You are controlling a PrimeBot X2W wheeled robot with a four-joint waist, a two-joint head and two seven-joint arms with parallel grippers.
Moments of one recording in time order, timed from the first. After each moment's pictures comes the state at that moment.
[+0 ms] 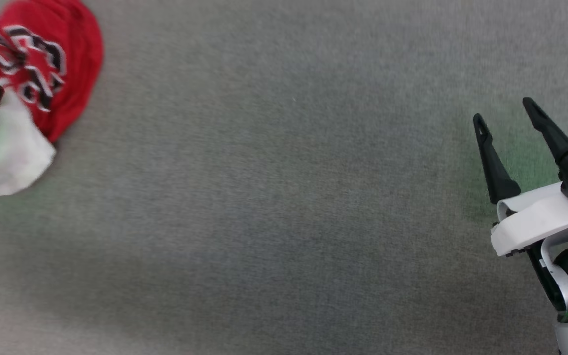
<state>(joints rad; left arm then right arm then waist) -0.96 0.70 -0.31 0.86 -0.92 -0.13 0.36 -0.36 -0.23 0.09 -0.11 0.07 0.13 0.11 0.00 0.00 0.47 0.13</state>
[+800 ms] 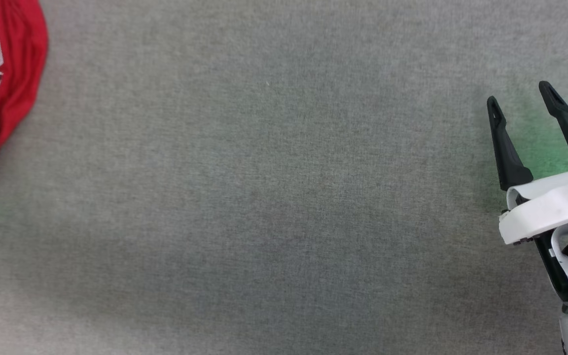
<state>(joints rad) -1.10 0.73 -0.50 1.05 -1.02 -0.13 0.36 -0.39 -0.22 0.05 -0.13 0.07 0.13 0.11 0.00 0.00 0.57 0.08</state>
